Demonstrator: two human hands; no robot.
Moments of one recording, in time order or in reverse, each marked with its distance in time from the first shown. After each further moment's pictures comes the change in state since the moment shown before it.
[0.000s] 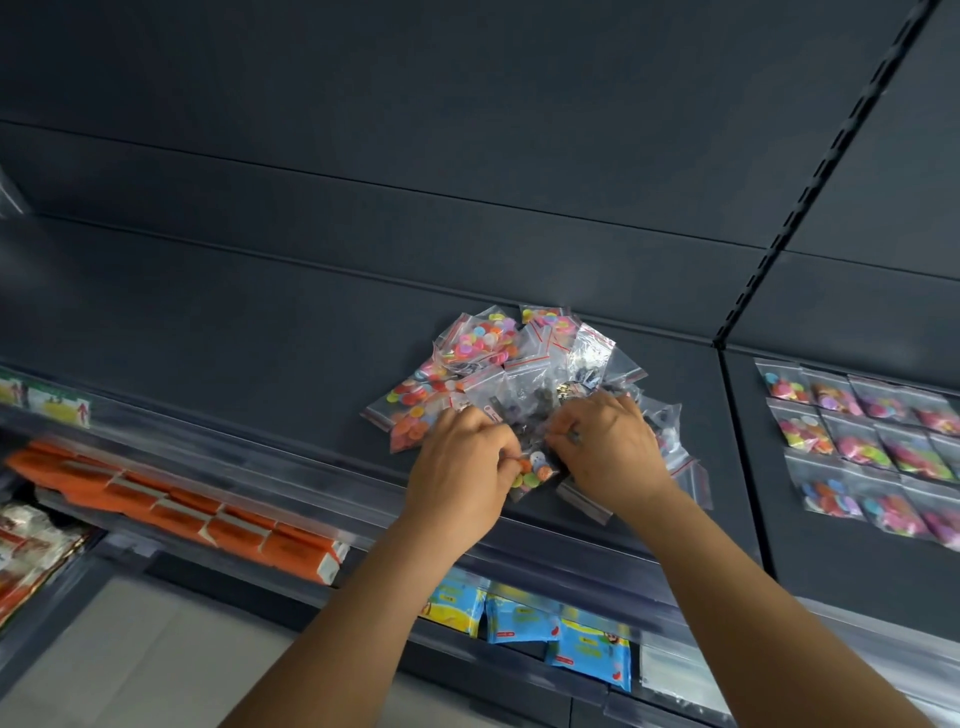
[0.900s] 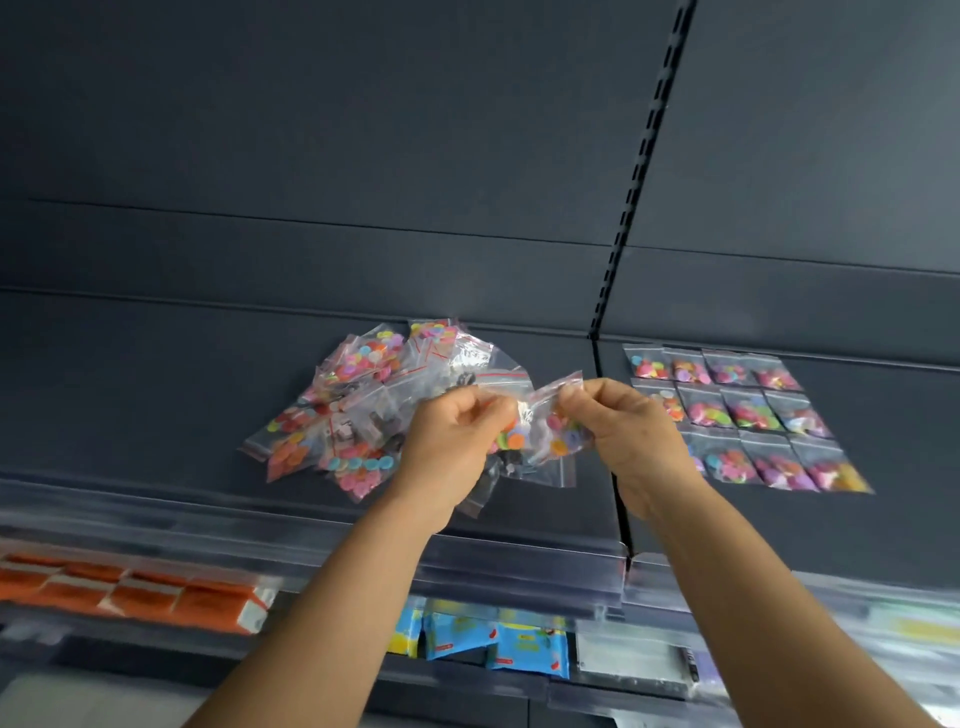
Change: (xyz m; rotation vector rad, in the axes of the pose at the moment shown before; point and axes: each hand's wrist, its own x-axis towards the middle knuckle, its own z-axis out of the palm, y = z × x) left_hand 0.034 0.103 0.018 -1.028 -0.072 -0.283; right_hand -0.046 0.072 -0.076 1.111 0.145 0.464
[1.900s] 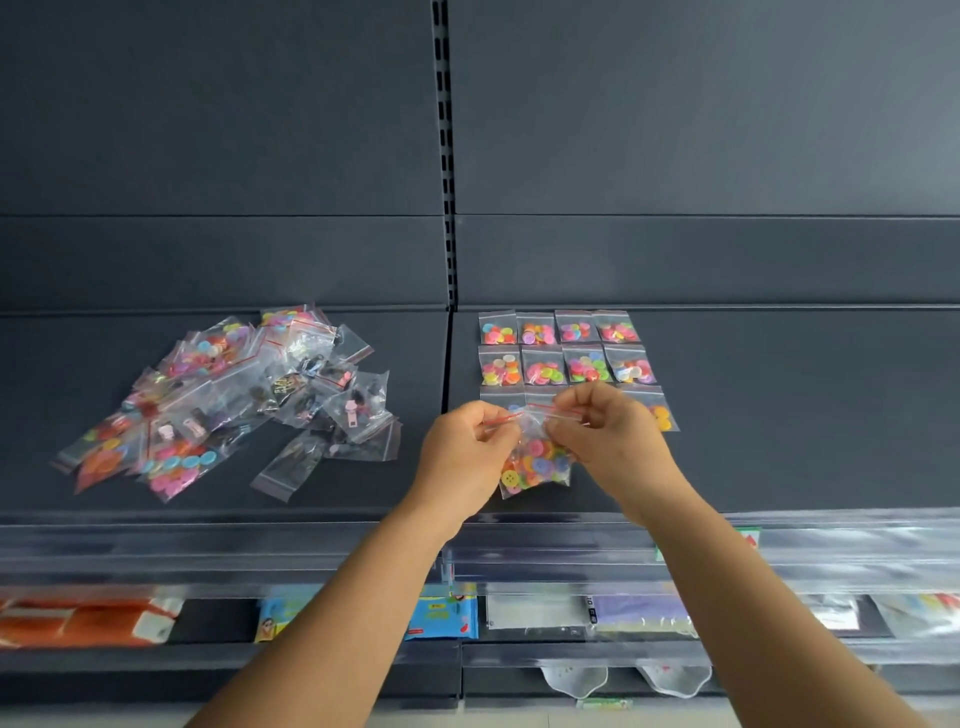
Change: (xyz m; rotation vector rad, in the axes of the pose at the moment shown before) left_hand -0.024 -0.011 0.169 0.314 -0.107 -0.066; right_hand -0.021 0.040 -0.161 -0.209 0.112 -0.010
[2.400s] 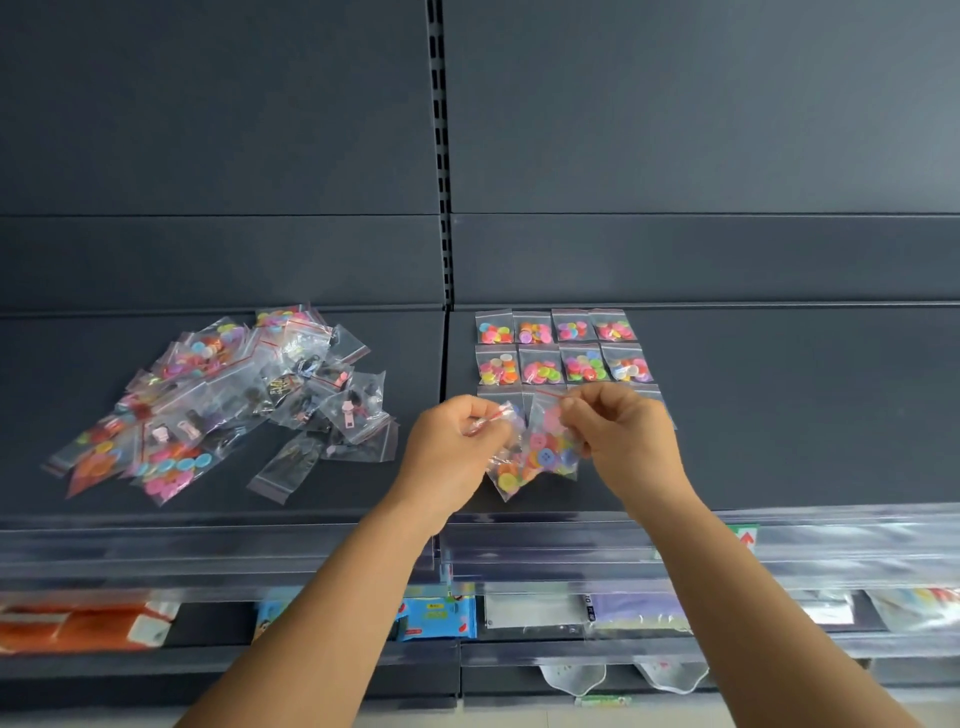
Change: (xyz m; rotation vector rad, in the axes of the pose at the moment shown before) left_hand 0.003 -0.002 -0.011 -0.073 -0.035 0.010; right_hand -0.002 0.000 -0.002 -0.029 0.121 -0.042
